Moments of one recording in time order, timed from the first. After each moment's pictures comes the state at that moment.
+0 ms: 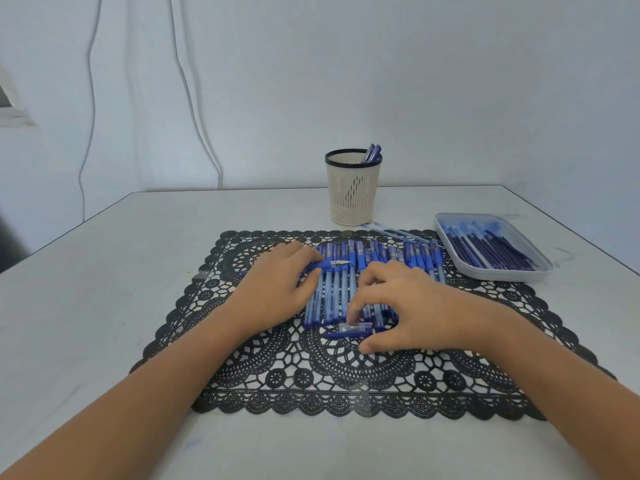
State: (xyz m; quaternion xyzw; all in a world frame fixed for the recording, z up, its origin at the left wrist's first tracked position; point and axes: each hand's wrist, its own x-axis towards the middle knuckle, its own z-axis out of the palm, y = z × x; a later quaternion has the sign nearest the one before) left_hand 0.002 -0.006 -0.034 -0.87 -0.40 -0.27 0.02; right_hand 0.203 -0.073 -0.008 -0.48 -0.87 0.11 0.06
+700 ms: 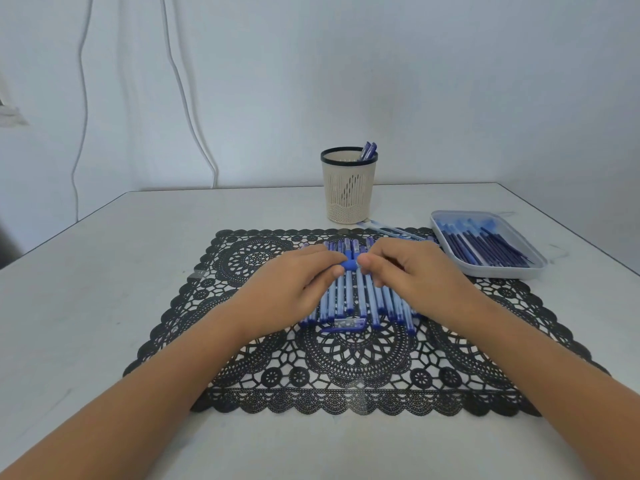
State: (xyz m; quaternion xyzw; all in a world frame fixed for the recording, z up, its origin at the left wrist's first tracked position) left_hand 0.015 -0.026 -0.016 -0.91 -0.30 -0.27 -0.05; right_hand 0.204 -0.067 -0.008 -0.51 -0.76 0.15 0.37
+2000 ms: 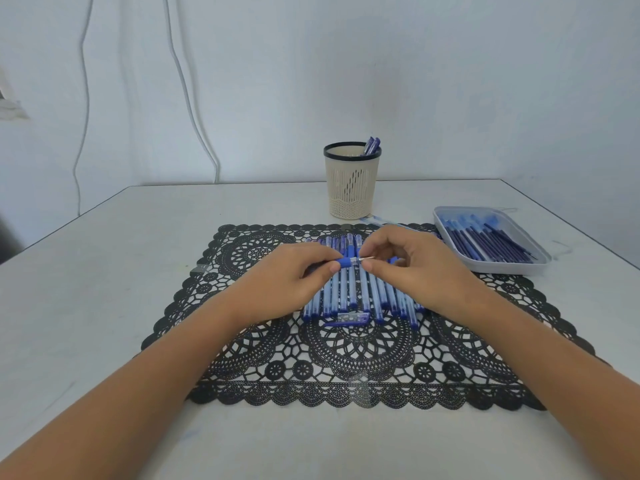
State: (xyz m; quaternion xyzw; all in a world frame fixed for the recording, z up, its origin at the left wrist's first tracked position) left_hand 0.009 -0.024 -0.013 -0.89 -0.35 -0.25 -0.12; right_hand 0.202 -0.065 -0.009 -0.50 -0.74 0.22 0.41
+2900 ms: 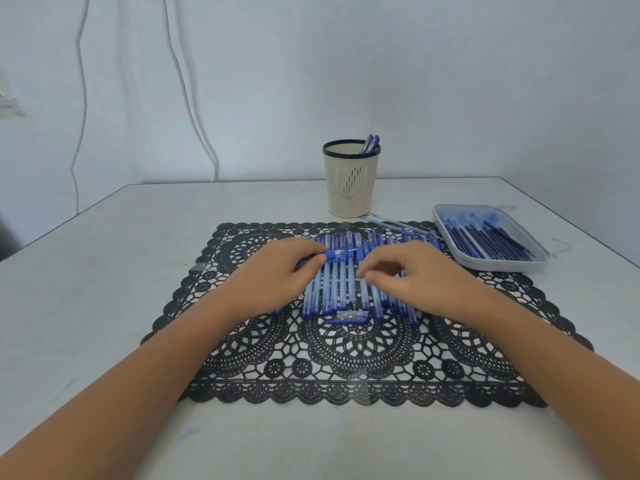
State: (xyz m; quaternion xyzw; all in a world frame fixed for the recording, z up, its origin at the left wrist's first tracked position) left_hand 0.003 -0.016 -0.017 -0.88 -0.39 -0.25 -0.09; right_hand 0.204 -0.067 -0.008 -0.54 -0.78 0.19 0.26
